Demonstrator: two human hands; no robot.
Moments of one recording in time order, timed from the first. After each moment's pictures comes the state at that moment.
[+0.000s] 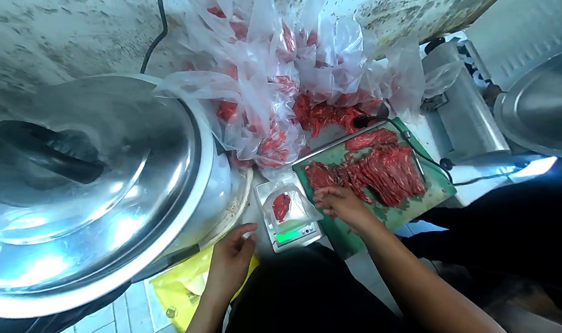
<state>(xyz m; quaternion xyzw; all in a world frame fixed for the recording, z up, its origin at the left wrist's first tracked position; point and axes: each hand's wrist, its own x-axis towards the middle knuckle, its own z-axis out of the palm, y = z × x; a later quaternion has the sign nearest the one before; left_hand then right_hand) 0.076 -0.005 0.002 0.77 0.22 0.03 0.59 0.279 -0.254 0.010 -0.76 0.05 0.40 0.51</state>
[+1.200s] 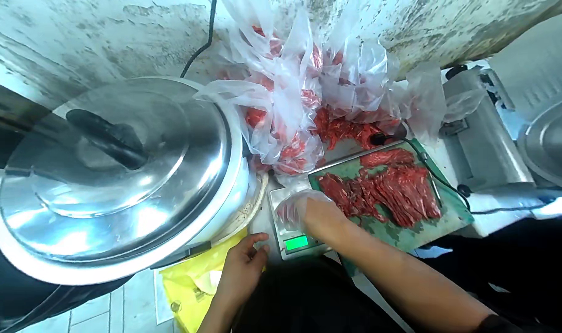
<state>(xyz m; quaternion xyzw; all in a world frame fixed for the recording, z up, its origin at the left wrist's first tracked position) 0.061 -0.009 -0.001 0.76 0.27 -0.02 0.59 0.261 -0.144 0.061 -0.87 -0.36 0.33 0.05</state>
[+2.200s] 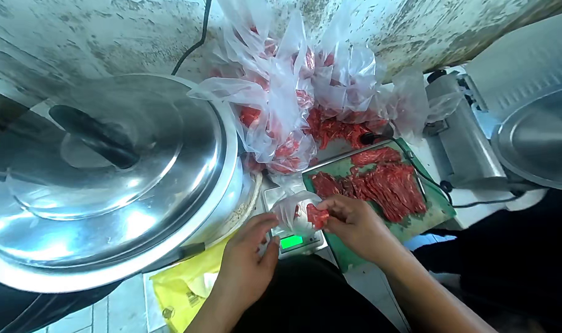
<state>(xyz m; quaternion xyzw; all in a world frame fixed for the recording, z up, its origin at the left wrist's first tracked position) 0.091 -0.015 0.060 0.87 0.10 0.11 0.48 0.245 -0.229 0.105 -0.82 -0.18 0.31 0.44</state>
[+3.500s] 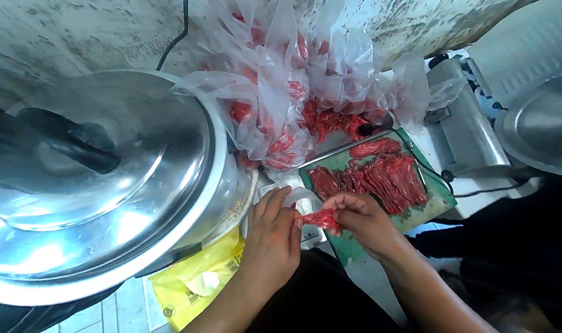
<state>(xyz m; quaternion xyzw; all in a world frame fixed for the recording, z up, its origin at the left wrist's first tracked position) 0.135 -0.048 0.066 0.93 0.03 0.14 0.34 0.248 -0.246 0.096 -0.66 -0.10 0.36 0.65</state>
